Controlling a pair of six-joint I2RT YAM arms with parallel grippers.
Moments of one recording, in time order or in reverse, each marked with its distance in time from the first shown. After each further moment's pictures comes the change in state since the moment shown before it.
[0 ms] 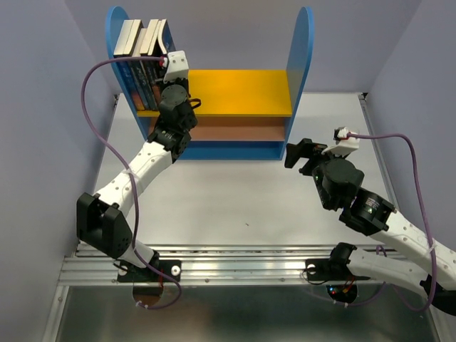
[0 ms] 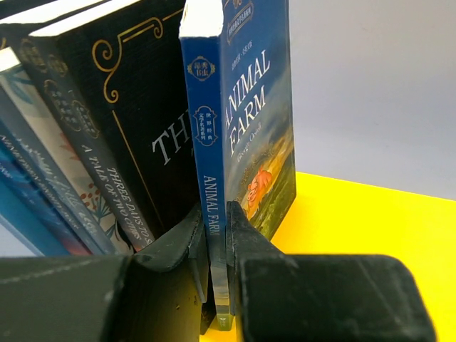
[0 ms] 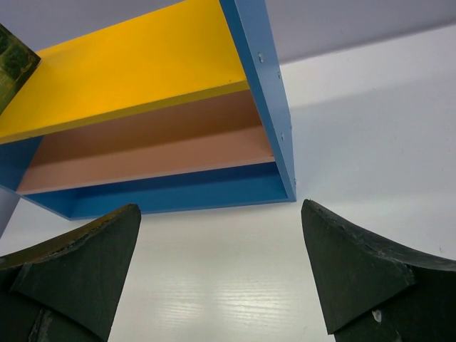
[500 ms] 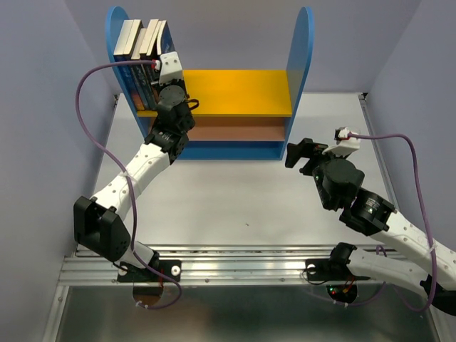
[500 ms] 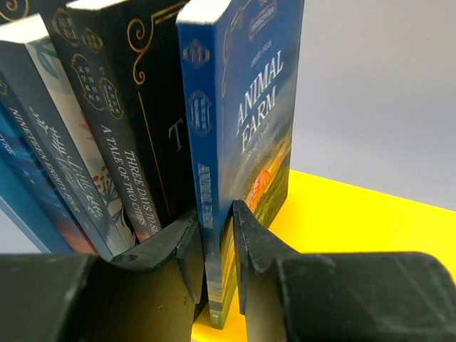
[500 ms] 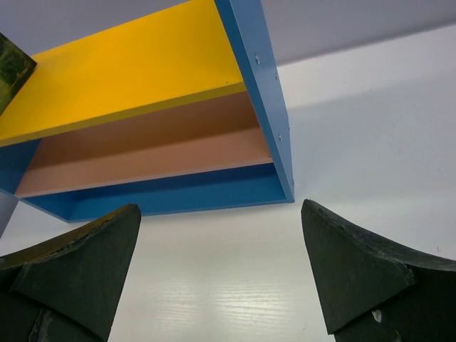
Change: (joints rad) left arm 0.006 -0.030 -0.022 -0.029 -0.011 -0.112; right arm 0.000 -0.002 0.000 0.000 0.010 0.000
